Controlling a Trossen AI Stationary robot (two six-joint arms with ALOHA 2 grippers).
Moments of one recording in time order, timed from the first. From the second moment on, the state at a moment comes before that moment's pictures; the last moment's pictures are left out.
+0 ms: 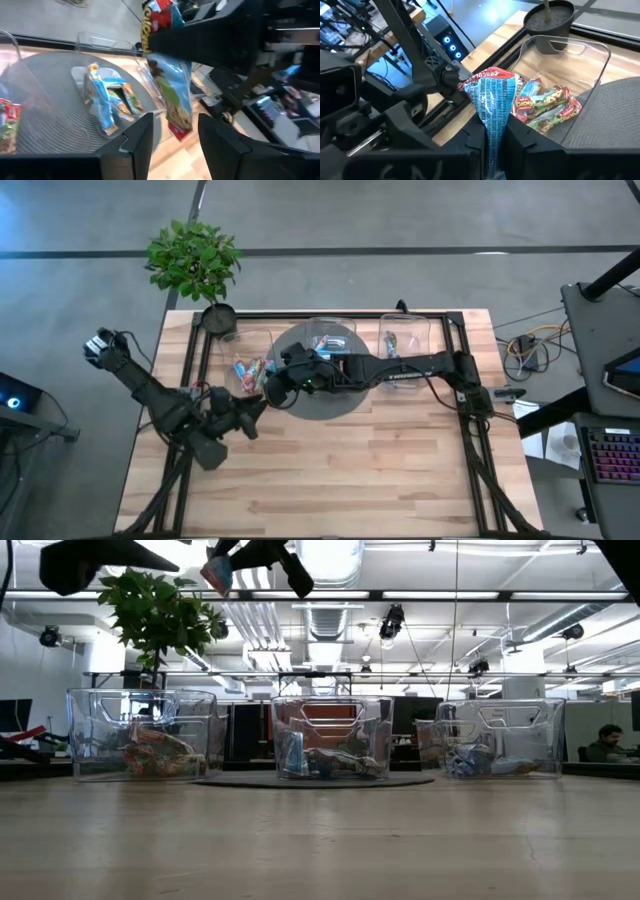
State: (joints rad) left arm -0.71 1.10 0.86 -0.56 -1.24 -1.48; right arm 0.07 2.08 2.02 -0.43 0.35 0.76
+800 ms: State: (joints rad) left arm -0.57 1.14 0.86 -0.42 -1.14 -1.37; right arm 0.06 2.08 2.02 -0.40 0.37 0.75
